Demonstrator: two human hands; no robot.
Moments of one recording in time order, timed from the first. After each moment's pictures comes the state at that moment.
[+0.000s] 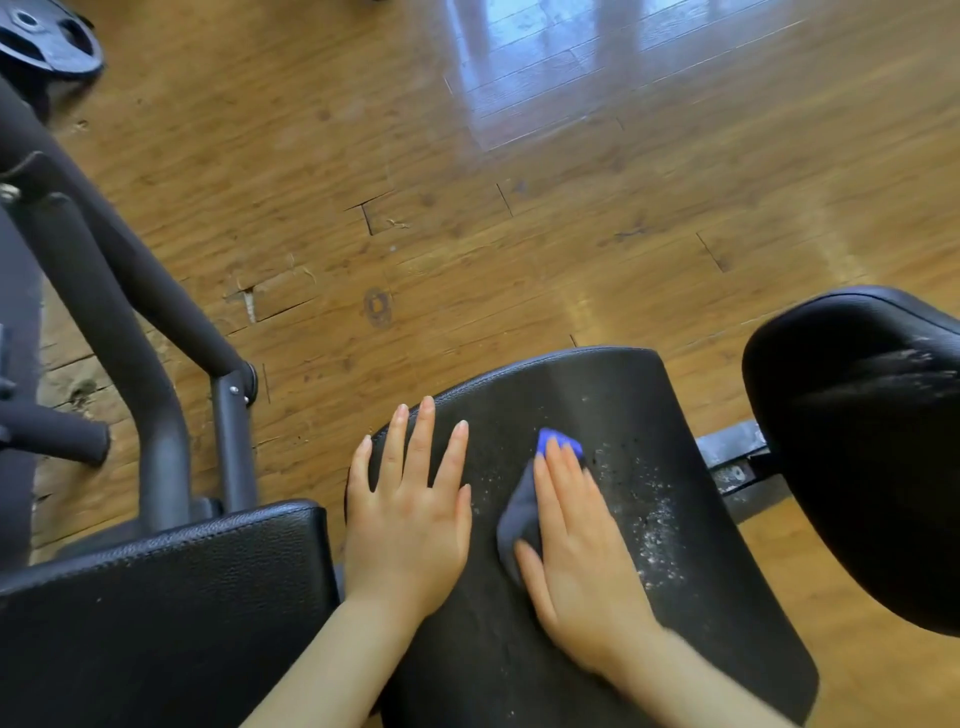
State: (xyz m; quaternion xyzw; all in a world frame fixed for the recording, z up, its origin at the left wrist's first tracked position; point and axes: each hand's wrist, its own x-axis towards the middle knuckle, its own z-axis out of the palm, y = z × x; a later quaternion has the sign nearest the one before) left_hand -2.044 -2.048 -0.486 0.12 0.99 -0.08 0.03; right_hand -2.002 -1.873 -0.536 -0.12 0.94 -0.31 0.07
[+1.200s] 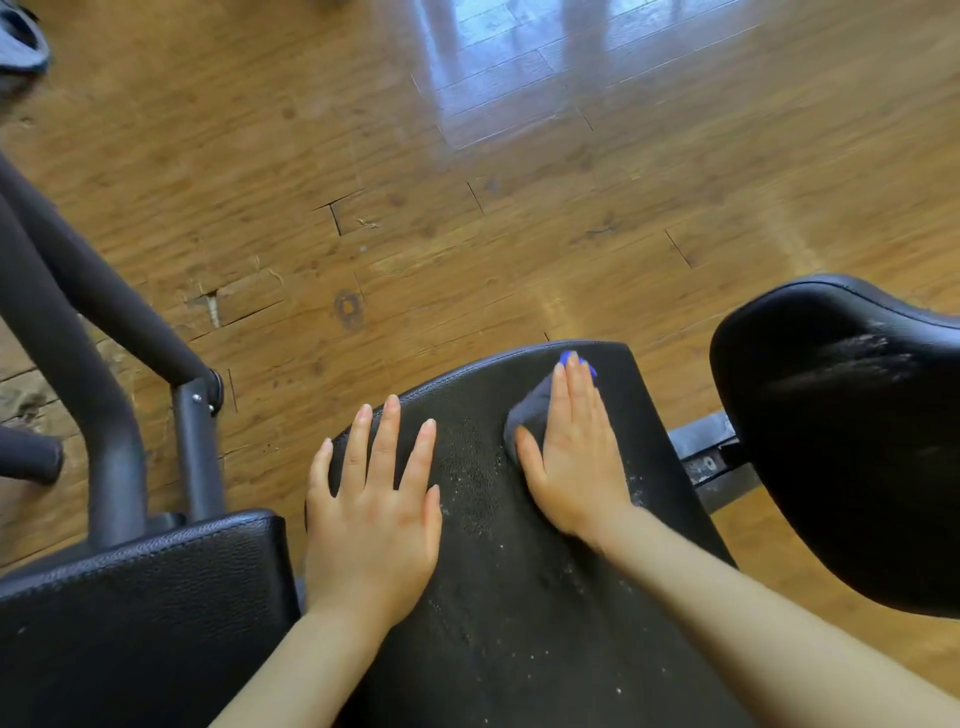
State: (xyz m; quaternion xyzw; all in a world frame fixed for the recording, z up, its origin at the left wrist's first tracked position) left_hand -2.044 -2.048 -0.488 0.12 0.99 -0.08 0.01; right_hand -2.081 -1.853 -0.554 0.01 0.96 -0.28 0.07
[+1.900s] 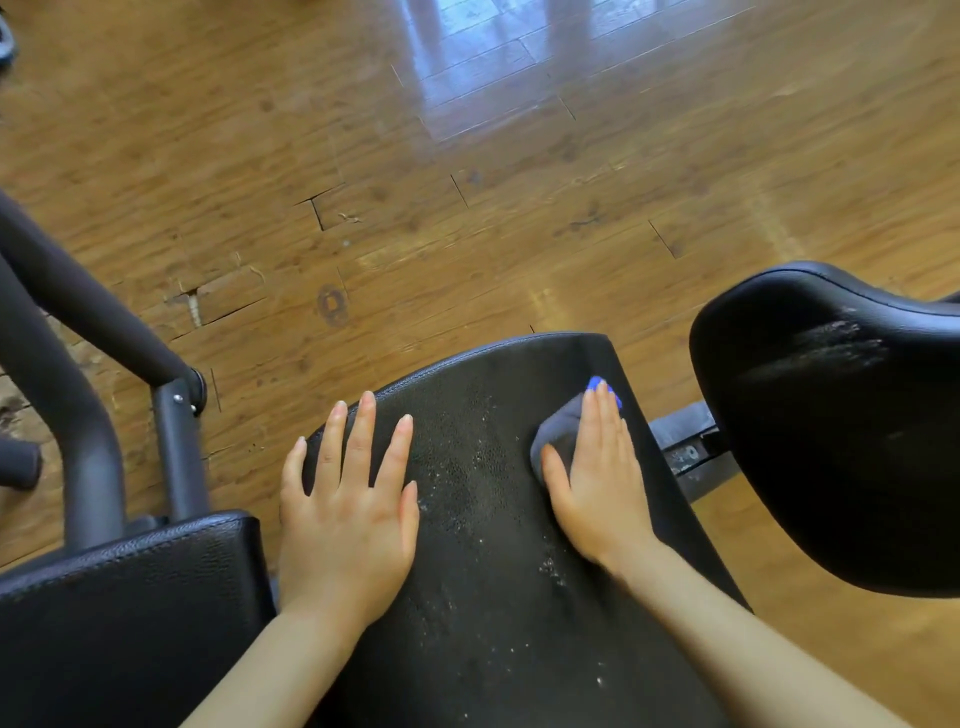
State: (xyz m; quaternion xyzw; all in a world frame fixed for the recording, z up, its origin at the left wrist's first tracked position) left_hand -2.045 -2.045 -0.488 0.12 0.99 -0.08 0.00; right_hand -2.046 -1.822 -0.558 0.08 0.94 -0.31 0.10
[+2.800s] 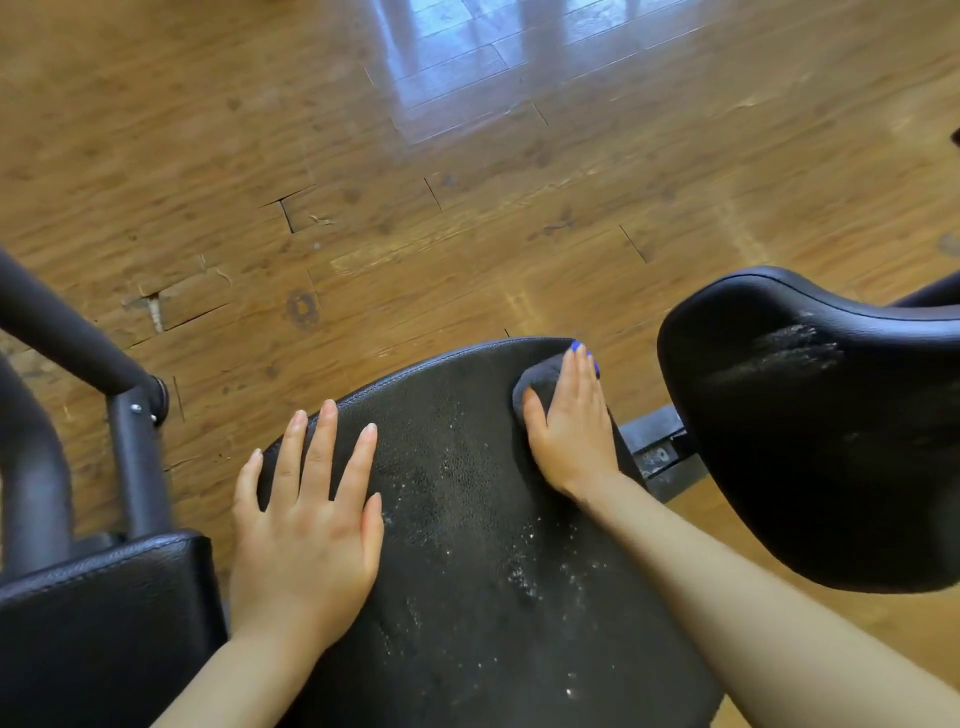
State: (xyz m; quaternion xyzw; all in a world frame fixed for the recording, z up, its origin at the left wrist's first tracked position) left_hand -2.045 -2.045 -0.489 0.13 0.99 -0.07 -0.01; right_hand -2.100 -1.806 -0.581 0.14 0.93 -0.32 0.10
